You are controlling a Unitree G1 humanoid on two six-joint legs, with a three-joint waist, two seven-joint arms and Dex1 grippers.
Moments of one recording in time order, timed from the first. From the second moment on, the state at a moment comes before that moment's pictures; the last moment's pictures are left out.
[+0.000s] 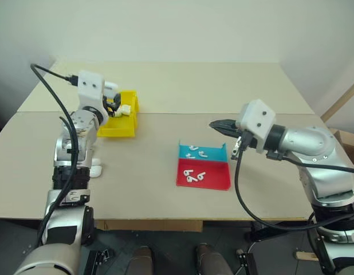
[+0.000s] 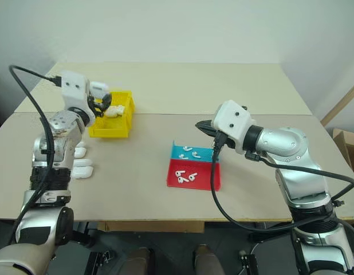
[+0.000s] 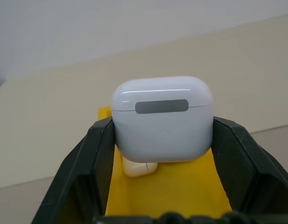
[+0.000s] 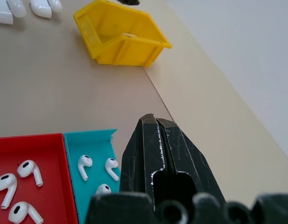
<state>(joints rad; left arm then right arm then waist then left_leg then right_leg) -0.83 0.46 0.14 0.36 -0.12 0.51 -0.24 -0.58 -0.71 0.03 -0.40 0.20 0.49 0.82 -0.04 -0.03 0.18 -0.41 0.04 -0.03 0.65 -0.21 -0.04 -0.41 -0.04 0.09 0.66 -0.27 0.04</state>
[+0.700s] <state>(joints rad) -0.86 0.43 0.11 0.42 -0.16 0.37 -0.37 -0.53 -0.78 0.03 -0.43 0.18 0.50 0.80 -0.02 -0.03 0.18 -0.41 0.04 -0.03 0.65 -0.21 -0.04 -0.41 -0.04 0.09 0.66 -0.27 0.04</state>
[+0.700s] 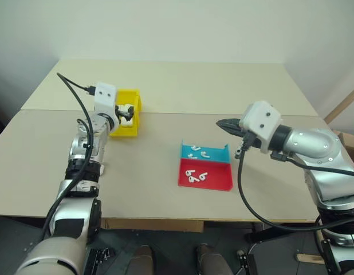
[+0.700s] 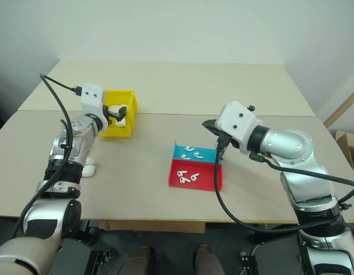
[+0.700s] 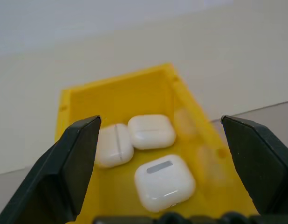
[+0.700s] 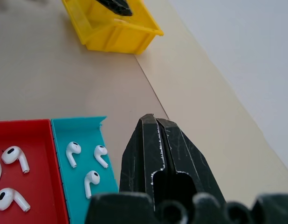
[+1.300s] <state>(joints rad) -0.12 0.84 0.30 -0.36 -0.64 0.52 -1.05 -0.20 -1.01 -0.22 -0.47 0.38 0.39 1.11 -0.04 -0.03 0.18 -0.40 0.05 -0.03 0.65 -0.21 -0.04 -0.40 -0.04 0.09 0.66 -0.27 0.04</state>
